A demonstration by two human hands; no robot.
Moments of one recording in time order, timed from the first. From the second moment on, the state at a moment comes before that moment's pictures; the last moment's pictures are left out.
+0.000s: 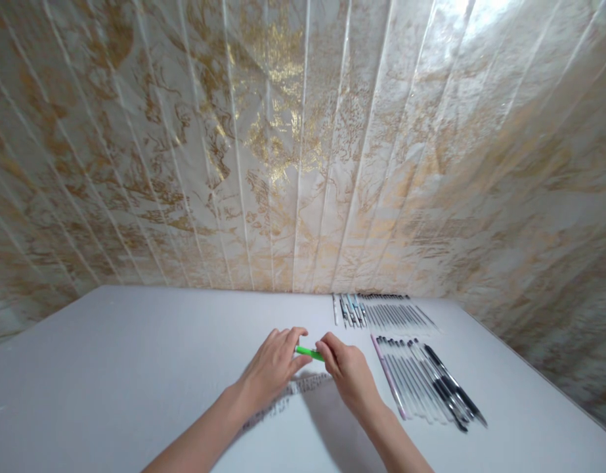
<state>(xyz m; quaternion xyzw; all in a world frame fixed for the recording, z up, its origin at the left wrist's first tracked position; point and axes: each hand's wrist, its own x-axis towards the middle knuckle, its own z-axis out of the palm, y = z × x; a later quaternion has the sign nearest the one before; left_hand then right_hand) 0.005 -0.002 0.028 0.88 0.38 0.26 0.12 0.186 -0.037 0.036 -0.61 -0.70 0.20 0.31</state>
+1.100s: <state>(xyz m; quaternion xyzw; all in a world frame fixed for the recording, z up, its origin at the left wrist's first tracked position) 0.019 -0.010 0.015 0.83 0.43 0.32 0.15 0.170 -0.043 0.045 -0.49 -0.57 0.43 0.50</state>
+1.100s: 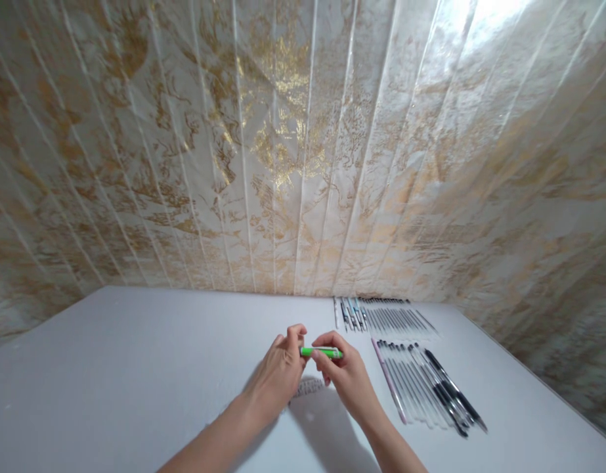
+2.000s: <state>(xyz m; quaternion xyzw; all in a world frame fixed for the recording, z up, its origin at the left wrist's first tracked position) -0.013 -0.045 0.042 0.83 0.39 0.30 0.26 0.147 -0.067 0.037 -0.49 -0.48 0.53 0.50</state>
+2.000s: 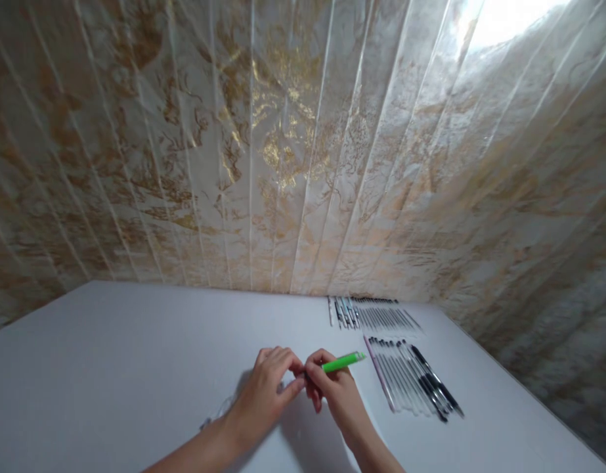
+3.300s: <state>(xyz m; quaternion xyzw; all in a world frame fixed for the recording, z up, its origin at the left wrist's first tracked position) -0.037 -0.034 0.009 0.83 0.43 0.25 0.24 0.137 -0.079 0.006 -0.60 -0.62 0.33 0.39</state>
